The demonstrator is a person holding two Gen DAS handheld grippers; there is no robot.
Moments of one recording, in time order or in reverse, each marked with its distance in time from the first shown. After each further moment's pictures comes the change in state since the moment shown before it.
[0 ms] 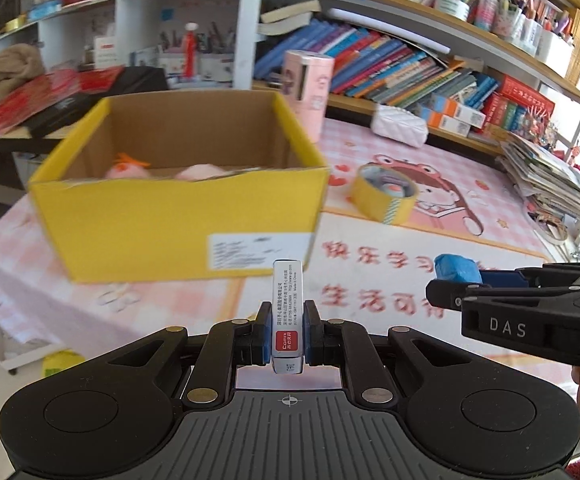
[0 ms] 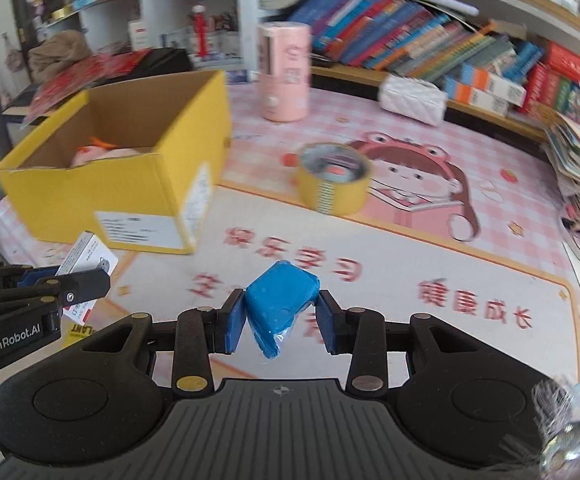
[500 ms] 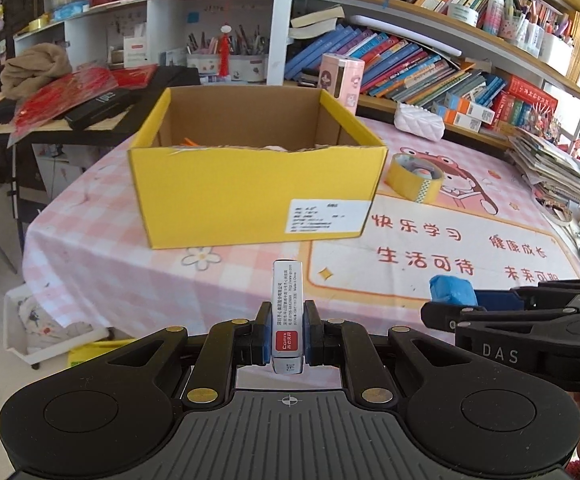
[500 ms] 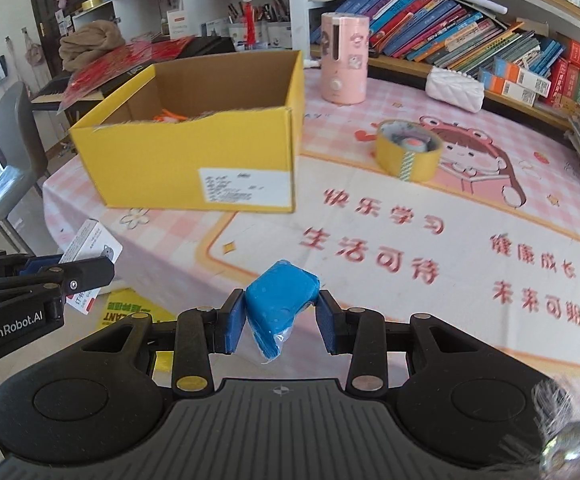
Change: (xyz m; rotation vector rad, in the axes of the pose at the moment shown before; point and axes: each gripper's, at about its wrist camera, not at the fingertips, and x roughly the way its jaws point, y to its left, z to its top) left arm -0.048 0.056 -0.032 0.013 -0.010 0.023; right arm -0.021 0.079 -0.040 0.011 0.030 0.041
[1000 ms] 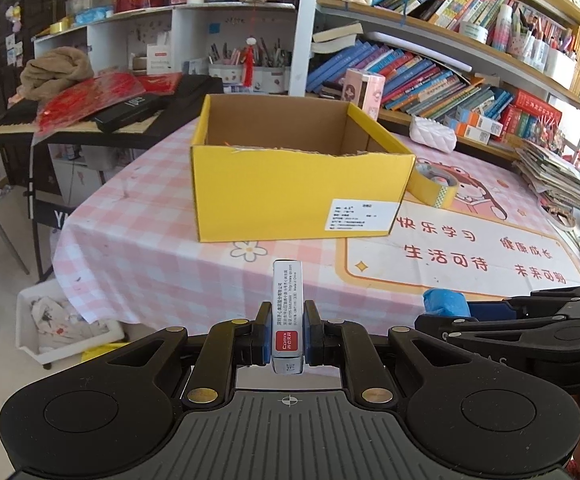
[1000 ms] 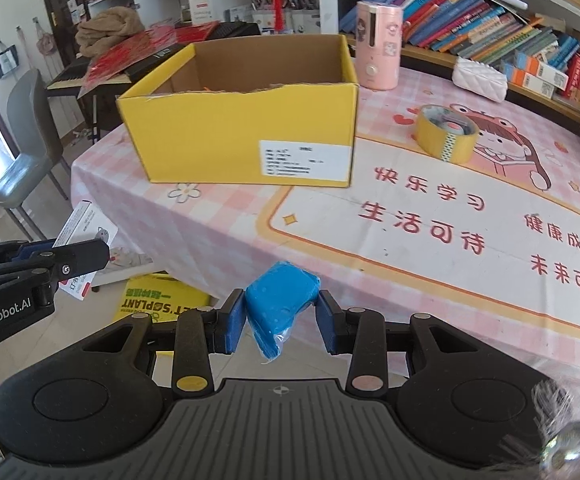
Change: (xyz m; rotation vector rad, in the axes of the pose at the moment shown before) left arm -0.030 0.037 -0.017 -0.015 -0.040 0.016; right arm -0.005 0.048 -0.013 -0.019 0.020 0.026
